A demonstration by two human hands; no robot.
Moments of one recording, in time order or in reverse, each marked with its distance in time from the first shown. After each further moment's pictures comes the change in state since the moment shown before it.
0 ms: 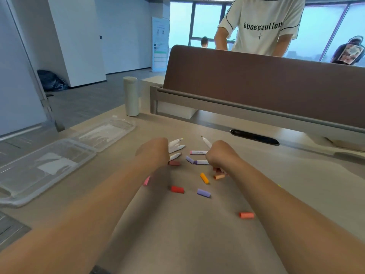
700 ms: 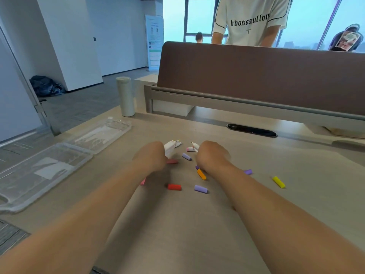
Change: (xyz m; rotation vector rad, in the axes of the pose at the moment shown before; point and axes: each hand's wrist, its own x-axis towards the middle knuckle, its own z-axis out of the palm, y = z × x) left_hand -0.016 0.011 0.000 -0.072 -0.091 -0.028; right_hand 0.000 0.001 0.021 -0.280 0.123 -0.139
